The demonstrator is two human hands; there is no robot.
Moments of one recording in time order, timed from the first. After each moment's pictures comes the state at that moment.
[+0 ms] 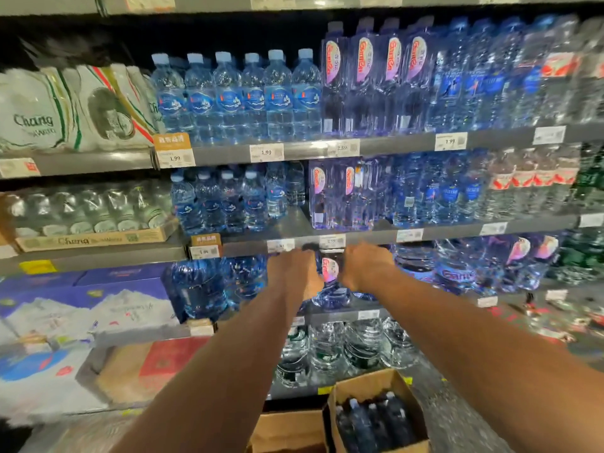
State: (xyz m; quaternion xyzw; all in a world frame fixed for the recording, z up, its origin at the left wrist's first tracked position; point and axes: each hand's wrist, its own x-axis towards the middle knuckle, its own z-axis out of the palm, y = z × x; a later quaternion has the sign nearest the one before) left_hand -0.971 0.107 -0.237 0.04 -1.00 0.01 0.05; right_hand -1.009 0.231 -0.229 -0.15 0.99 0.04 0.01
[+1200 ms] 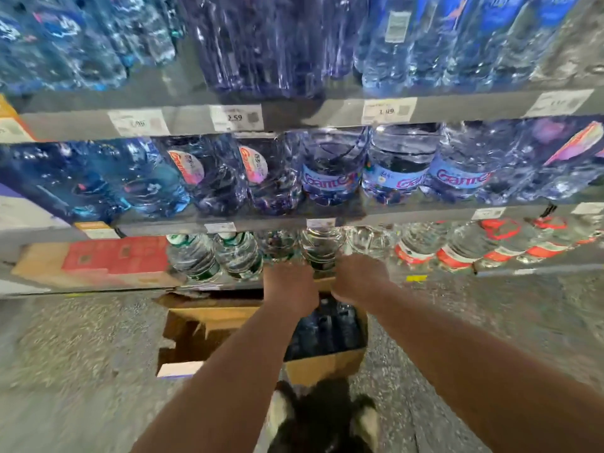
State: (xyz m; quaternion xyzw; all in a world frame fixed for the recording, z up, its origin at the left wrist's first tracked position) left_hand -1.097 0.274 -0.513 0.04 -0.98 -0.02 -0.21; right_hand -1.143 0.389 -0.507 -0.16 0.95 0.02 0.25
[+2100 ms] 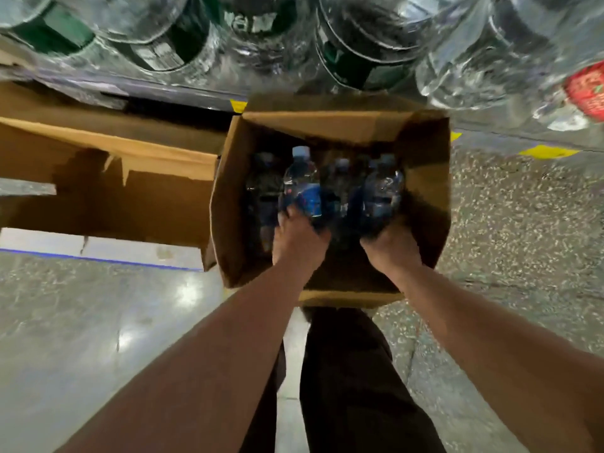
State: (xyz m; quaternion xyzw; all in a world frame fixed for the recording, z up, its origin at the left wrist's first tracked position) left_hand -1.077 0.318 -0.990 0.39 -0.78 -0.34 -0.35; right_hand -1.129 0.455 -1.002 0.01 0.90 -0.10 0.42
